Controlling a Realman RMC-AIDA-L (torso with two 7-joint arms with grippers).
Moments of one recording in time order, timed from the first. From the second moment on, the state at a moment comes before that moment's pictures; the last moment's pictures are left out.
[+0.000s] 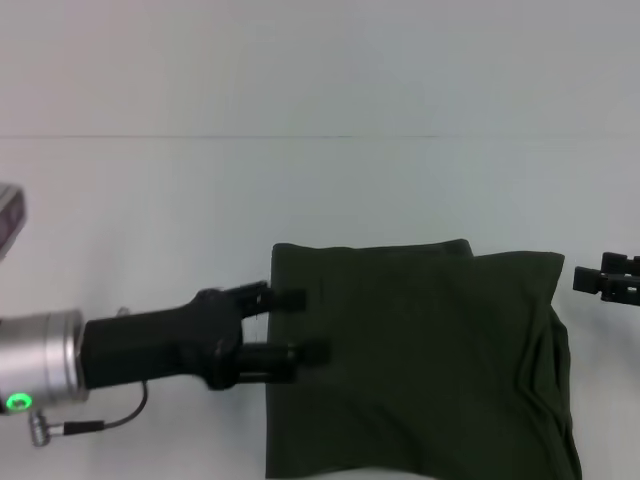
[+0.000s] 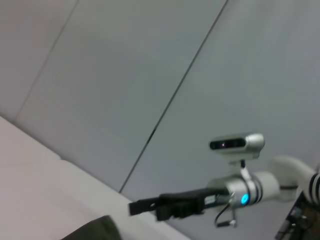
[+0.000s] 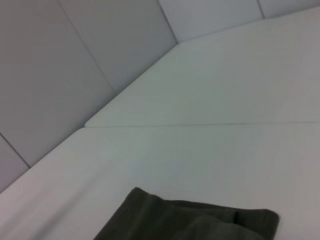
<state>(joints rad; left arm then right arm) -0.44 -2.15 0.79 0.72 1.81 1.77 -1.59 0.44 2.03 -0.40 -0.82 -2.17 -1.63 1.76</state>
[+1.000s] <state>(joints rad) -0.33 -2.09 0.72 0.59 1.91 1.68 -1.31 0.55 1.98 -0.50 -0.66 -2.32 -1.49 2.21</state>
